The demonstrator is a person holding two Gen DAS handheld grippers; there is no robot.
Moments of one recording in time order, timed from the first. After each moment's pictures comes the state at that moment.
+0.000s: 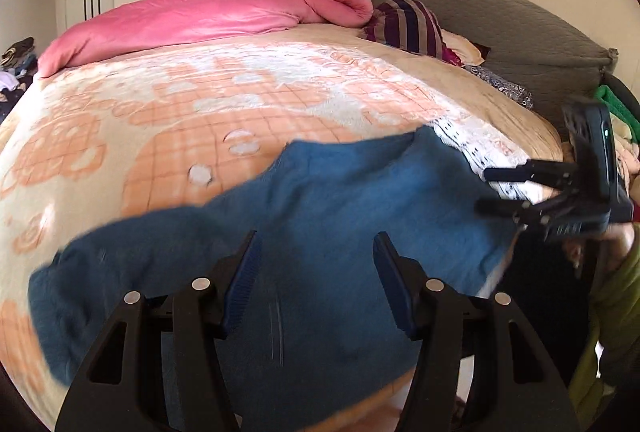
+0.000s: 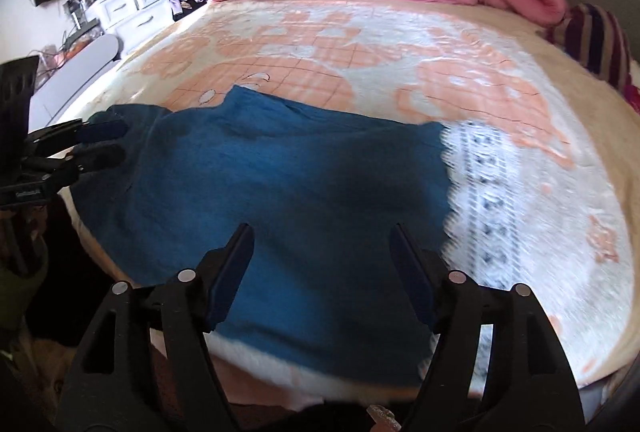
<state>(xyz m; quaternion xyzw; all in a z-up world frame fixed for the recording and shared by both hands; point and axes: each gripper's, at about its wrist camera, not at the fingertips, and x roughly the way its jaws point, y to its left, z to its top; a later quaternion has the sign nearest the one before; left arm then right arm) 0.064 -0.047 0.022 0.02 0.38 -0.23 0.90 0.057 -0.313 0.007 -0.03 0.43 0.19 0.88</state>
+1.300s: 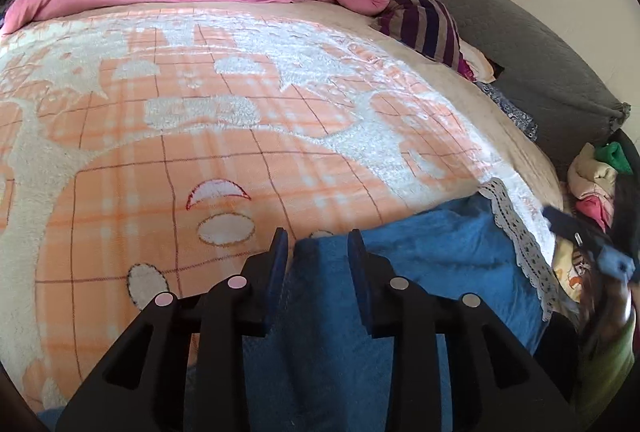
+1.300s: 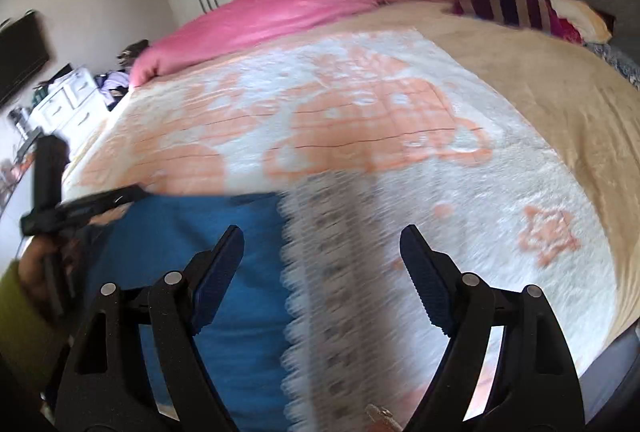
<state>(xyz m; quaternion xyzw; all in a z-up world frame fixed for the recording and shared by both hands) 0.214 -0.068 -0.016 -0.06 0.43 -0.26 0.86 0.101 -0.424 0.017 0.11 0.39 0.08 0.91</state>
